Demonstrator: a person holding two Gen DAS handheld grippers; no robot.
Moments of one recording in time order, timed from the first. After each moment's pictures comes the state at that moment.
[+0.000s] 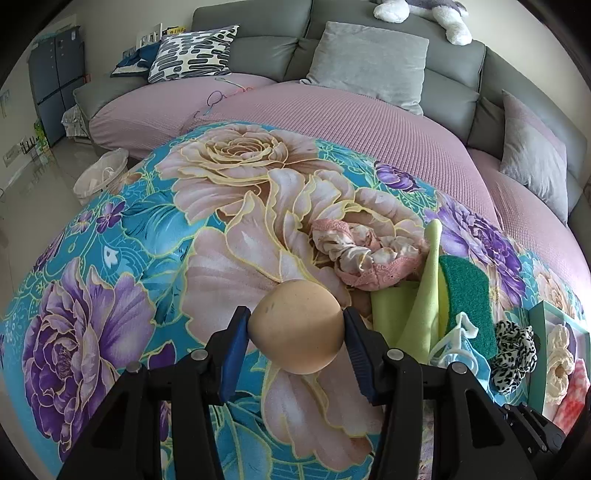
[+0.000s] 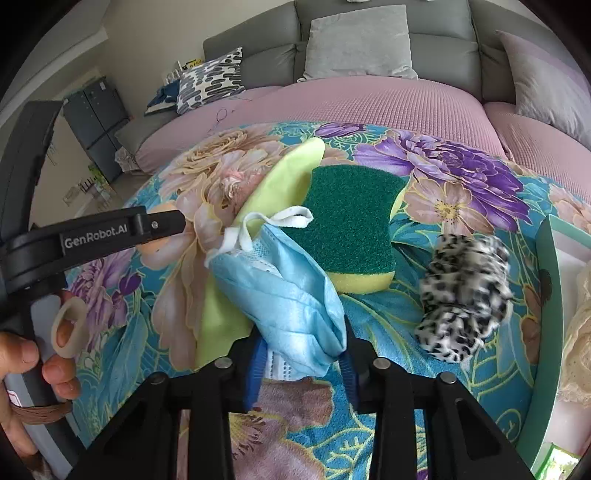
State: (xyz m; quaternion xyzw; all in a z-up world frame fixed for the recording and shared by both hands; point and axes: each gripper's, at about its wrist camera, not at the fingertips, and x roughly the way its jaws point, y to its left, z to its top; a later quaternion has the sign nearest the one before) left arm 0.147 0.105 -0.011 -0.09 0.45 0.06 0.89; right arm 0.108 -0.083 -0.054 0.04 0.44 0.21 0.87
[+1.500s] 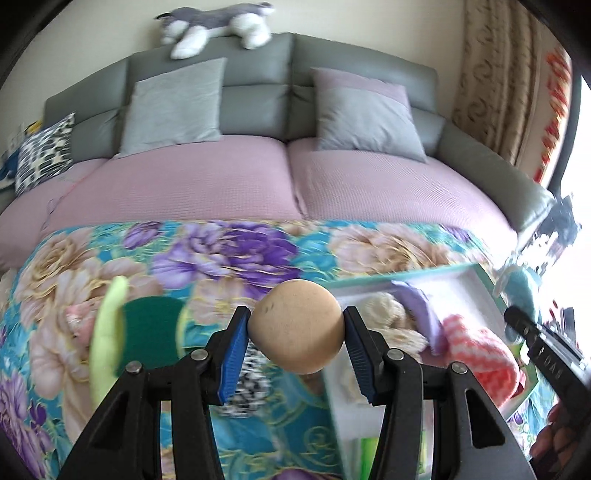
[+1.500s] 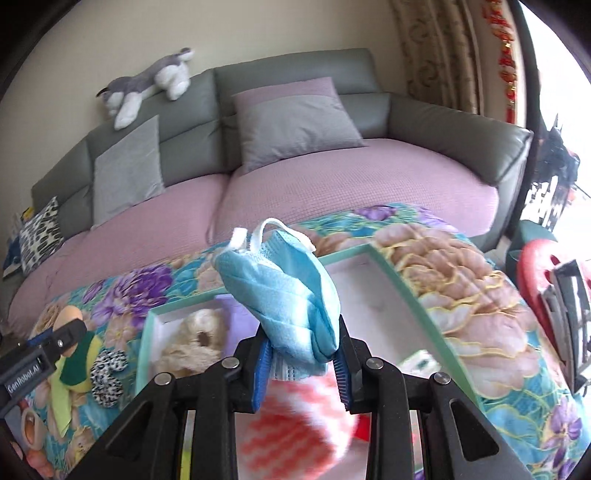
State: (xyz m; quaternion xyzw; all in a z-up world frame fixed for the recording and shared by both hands) left arm 0.124 -0.149 0.045 0.03 0.38 -0.18 0.91; right arm 0.024 -0.382 0.017 0.16 0.32 -0.18 0.92
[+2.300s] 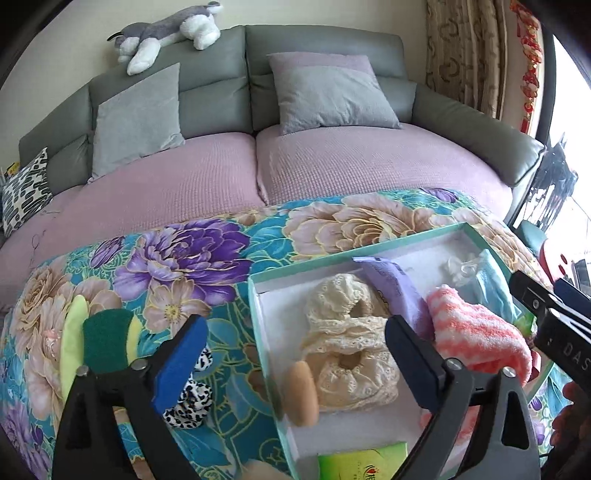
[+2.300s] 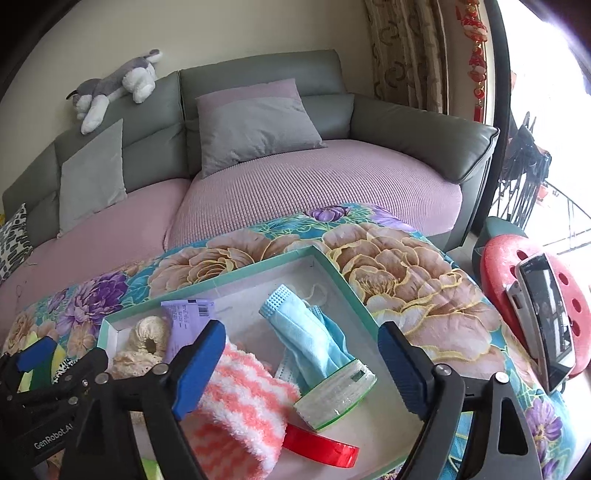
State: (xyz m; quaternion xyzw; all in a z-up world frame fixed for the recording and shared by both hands) left arm 0.119 -0.204 0.024 0.10 0.38 -0.19 0.90; right arm 0.022 -0.394 0.010 0.13 0.33 -0.23 0.91
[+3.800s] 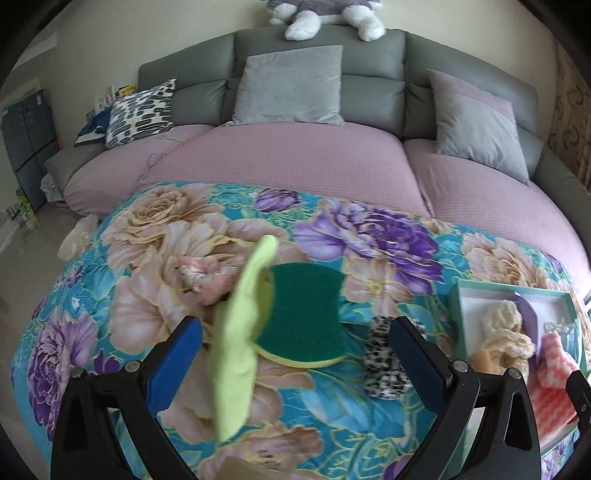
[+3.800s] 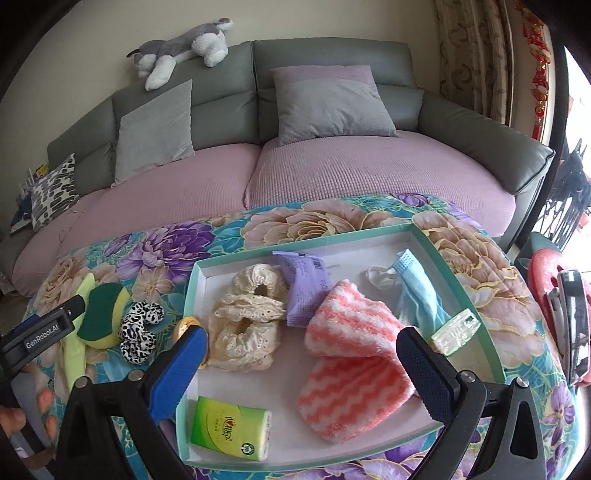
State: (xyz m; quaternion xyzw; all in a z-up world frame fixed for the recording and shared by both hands) left arm 0.130 -0.040 0.035 0.00 0.40 0.03 0.92; right arm 0.032 -0.295 0.019 0.10 0.37 -0.12 0.91
